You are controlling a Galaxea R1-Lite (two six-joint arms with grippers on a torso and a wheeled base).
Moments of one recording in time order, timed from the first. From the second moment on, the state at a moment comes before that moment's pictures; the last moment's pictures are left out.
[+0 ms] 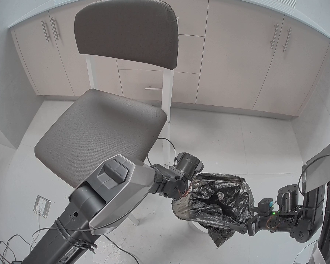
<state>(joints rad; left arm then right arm) -0.73 2.76 -1.96 0.17 0.34 -0.64 0.28 2.27 -0.02 -1.55 0.22 -0.10</state>
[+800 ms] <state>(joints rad) -0.73 2.74 -1.94 0.14 0.33 -0.63 0.49 2.44 -0.16 -1.55 -0.07 -0.22</state>
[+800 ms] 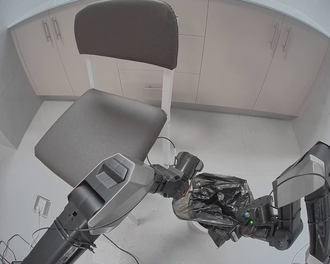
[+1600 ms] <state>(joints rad) -0.73 2.75 -1.94 0.14 0.33 -0.63 0.53 2.48 -0.26 -1.55 -0.07 -0.25</state>
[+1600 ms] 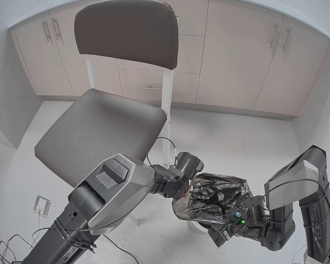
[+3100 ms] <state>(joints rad) -0.73 2.75 -1.94 0.14 0.34 -0.63 0.60 2.44 -0.04 -1.55 0.02 -0.16</state>
